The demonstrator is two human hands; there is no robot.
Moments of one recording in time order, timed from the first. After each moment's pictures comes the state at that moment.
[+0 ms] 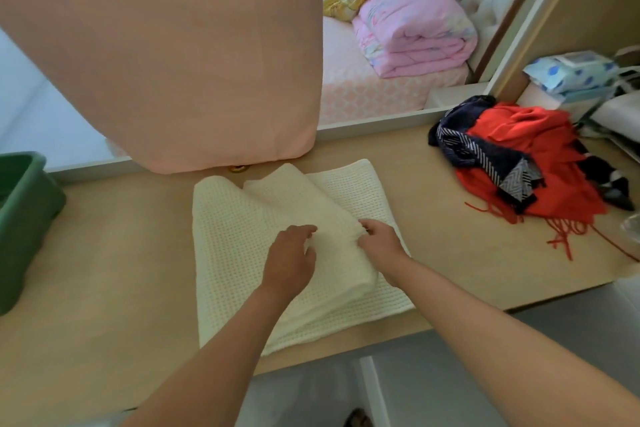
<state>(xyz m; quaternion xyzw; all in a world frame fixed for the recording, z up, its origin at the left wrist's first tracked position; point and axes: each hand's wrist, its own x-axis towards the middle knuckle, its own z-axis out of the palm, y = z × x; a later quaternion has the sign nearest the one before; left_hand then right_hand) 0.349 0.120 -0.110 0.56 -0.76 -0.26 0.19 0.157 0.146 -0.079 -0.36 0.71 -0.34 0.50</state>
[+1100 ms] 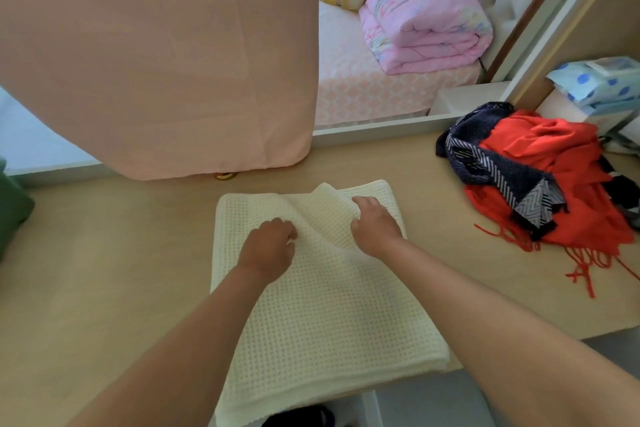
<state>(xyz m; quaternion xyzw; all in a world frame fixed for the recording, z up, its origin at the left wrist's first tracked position) 0.342 0.027 -0.123 0.56 -0.81 -0.18 0.06 0.114 0.039 -0.111 -0.59 0.75 -0.10 0.27</state>
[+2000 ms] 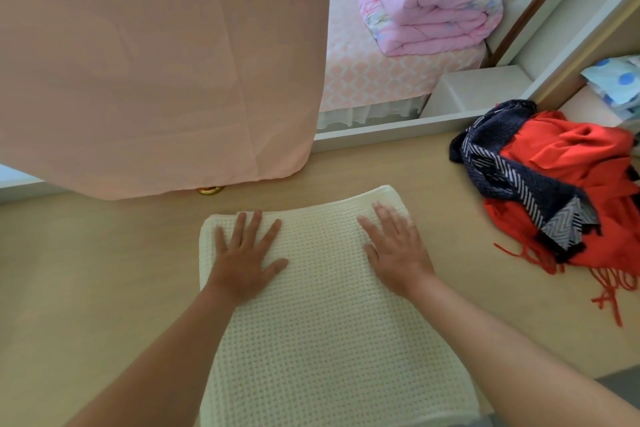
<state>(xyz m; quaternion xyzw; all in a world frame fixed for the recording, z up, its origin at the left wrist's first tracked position) 0.387 -0.049 -0.181 0.53 -0.83 -0.14 -0.12 0.079 0.022 -0.170 -0.71 0.70 0.01 0.08</state>
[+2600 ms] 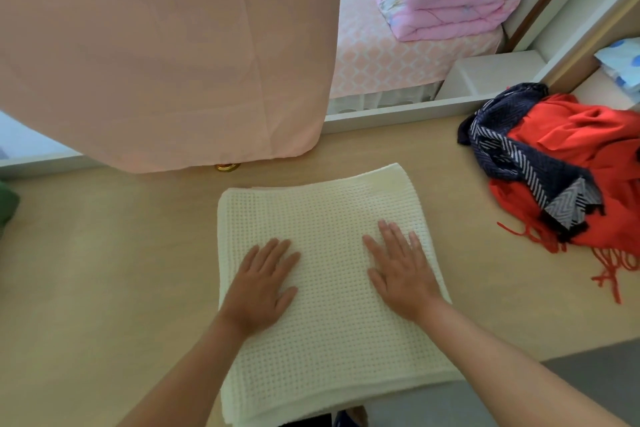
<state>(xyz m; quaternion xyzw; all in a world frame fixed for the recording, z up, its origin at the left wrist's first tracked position) 0.410 0.052 -0.190 0.43 -0.90 -0.10 -0.01 0.095 0.104 -0.181 -0.73 0.67 0.06 0.13</state>
